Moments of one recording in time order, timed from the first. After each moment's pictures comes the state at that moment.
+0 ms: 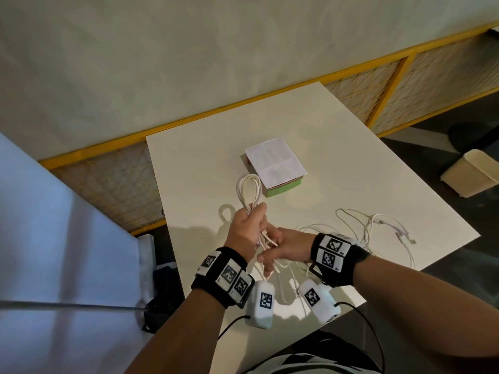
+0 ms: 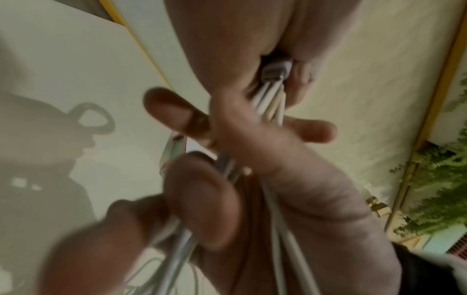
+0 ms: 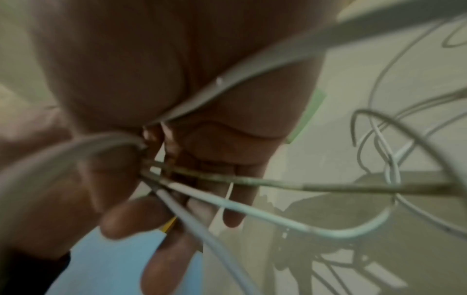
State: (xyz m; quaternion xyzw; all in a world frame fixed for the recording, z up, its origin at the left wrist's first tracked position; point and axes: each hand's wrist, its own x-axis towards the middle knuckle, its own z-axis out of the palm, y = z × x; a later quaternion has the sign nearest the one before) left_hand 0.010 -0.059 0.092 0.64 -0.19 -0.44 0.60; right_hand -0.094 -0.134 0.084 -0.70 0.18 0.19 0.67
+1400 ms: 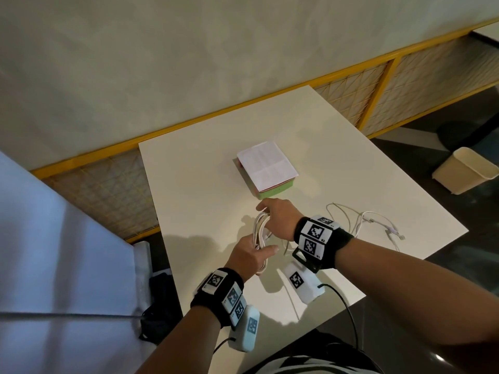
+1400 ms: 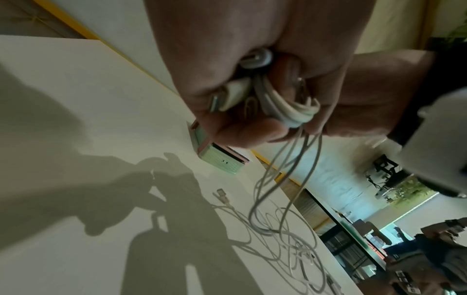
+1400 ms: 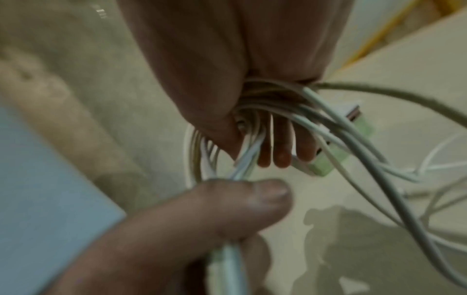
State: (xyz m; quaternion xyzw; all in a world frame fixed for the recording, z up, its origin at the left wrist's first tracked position) left_hand -0.004 -0.033 0.047 0.71 -0.29 -0.48 0.42; right_hand -0.071 -0.152 0.111 -0.85 0.38 0.05 0.36
